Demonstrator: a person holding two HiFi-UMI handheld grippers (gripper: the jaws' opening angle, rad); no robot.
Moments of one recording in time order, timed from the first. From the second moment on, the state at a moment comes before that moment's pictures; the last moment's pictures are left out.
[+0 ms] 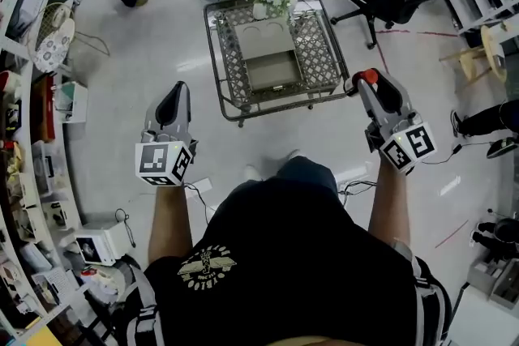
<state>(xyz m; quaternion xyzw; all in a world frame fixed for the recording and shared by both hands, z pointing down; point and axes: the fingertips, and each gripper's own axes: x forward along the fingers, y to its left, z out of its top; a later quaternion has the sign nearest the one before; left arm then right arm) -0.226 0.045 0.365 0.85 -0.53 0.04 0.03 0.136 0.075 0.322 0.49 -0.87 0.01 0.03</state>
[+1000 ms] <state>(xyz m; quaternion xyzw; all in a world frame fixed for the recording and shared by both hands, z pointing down) -0.190 -0.010 0.381 0.83 -0.55 0.06 0.04 0.146 0.002 0.325 0.43 -0.90 0.01 0.03</state>
